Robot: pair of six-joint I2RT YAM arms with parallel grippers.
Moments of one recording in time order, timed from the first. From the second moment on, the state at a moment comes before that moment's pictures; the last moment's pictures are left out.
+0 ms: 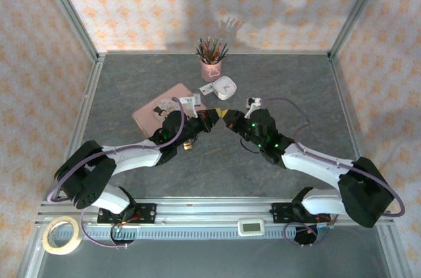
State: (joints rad) left arm -0.69 1.46 0.62 0.72 0.10 -0.84; right arm 0.71 1.24 0.59 0.36 -0.04 1.06
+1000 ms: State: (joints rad) left arm -0.52 1.30 0.79 0.28 0.69 -0.42; right arm 0.48 1.18 0.68 0.32 -0.83 0.54
